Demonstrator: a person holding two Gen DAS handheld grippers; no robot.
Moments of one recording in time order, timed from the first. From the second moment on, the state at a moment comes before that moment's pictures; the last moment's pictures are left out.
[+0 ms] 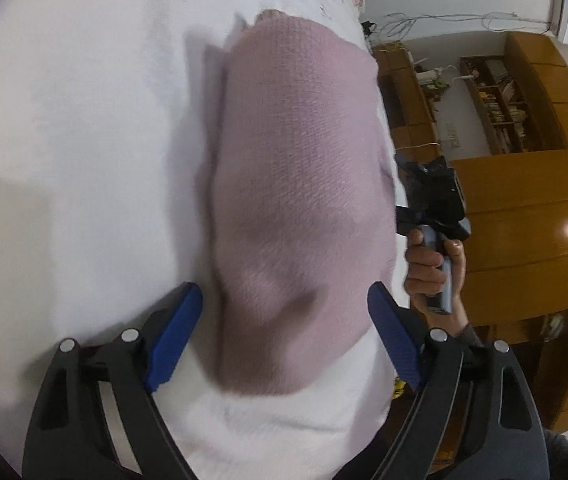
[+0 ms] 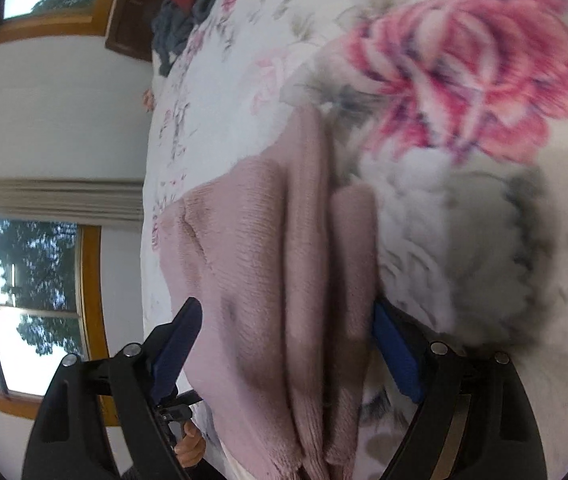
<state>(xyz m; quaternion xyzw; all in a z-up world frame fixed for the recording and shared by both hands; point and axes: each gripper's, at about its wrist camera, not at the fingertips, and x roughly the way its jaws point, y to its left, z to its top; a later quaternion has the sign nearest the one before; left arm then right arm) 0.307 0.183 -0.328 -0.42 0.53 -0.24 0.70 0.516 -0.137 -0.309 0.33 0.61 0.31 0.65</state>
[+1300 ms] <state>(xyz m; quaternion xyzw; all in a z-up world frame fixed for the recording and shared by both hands) 0.160 0.257 -0.208 -0.39 0.50 -0.18 0.76 0.385 -0.002 -0.205 0.30 0.56 0.39 0.66</state>
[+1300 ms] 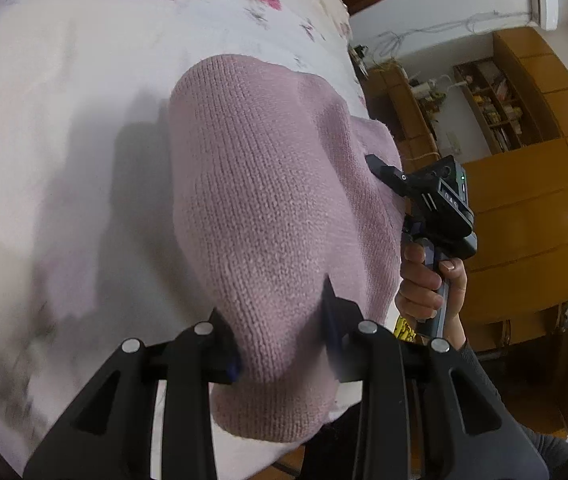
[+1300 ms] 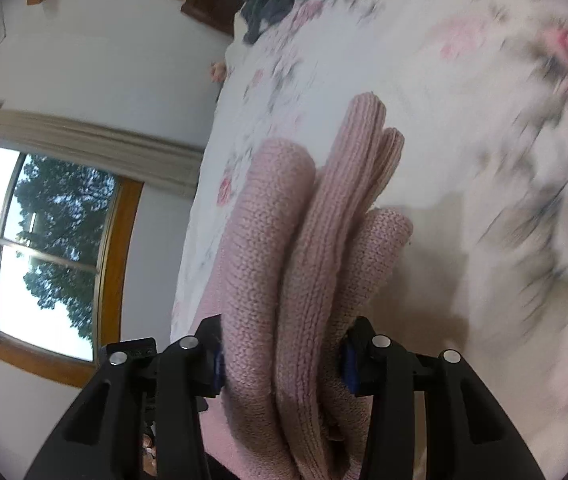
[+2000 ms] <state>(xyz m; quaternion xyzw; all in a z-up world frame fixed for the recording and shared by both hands) 0.028 0.271 -0.229 -0.39 0.45 -0.08 0.80 0.294 -0.013 -0.260 0.36 0.59 0.34 0.64</state>
